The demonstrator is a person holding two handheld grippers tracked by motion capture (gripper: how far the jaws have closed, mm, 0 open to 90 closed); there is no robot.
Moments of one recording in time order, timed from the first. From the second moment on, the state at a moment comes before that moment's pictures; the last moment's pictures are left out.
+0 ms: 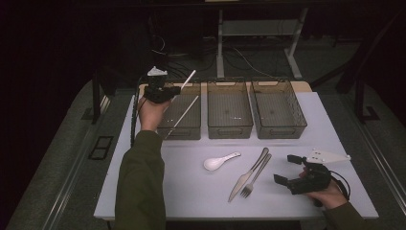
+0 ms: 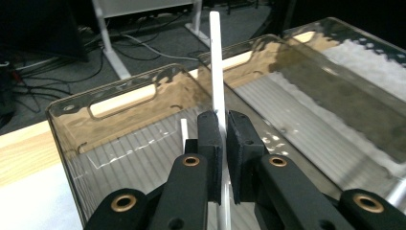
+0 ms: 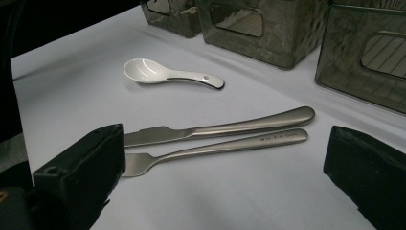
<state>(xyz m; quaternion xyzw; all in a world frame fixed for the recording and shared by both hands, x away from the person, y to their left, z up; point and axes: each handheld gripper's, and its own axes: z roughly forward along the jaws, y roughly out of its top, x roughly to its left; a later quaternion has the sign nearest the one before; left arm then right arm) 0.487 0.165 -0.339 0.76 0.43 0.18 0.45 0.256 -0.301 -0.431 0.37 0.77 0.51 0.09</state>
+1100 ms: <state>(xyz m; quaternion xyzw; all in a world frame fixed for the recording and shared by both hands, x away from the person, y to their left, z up) 0.511 0.146 -0.383 0.77 0.48 0.16 0.38 0.256 -0.304 -0.430 0.37 0.76 0.52 0.09</state>
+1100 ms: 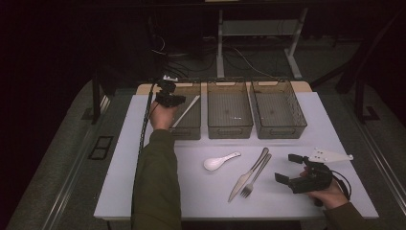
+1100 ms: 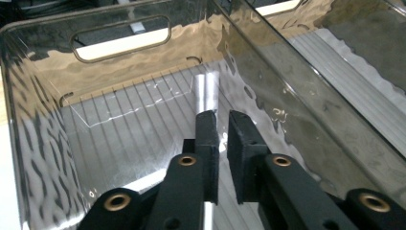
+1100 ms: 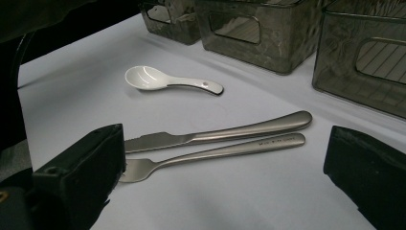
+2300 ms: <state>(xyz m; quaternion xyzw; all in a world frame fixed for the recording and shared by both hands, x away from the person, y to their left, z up) 0.399 0.134 -0.333 0.82 0.32 0.12 0.46 0.255 -0.302 -0.431 0.37 0.77 0.51 0.09</state>
